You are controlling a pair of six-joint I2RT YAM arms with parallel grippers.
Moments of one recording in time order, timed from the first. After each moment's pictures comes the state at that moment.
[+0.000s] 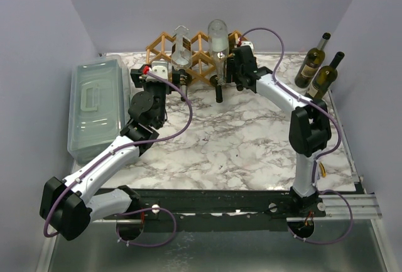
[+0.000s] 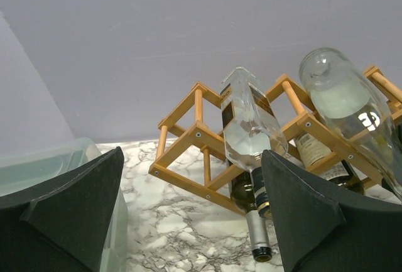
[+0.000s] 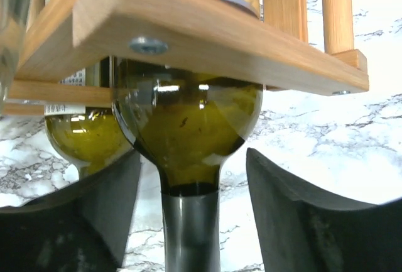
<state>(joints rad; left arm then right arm) -0.60 1.11 0.85 0.53 -0.59 0.24 0.46 2.00 1.68 -0.35 0.34 0.26</state>
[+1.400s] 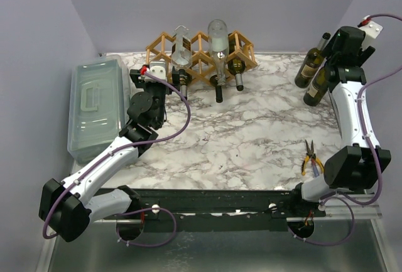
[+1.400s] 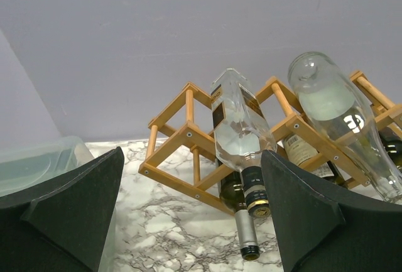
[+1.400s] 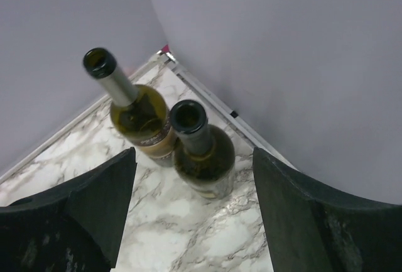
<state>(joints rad) -0.60 1.10 0.85 0.51 -0.56 0.19 -0.11 1.50 1.55 -0.36 0.54 0.27</state>
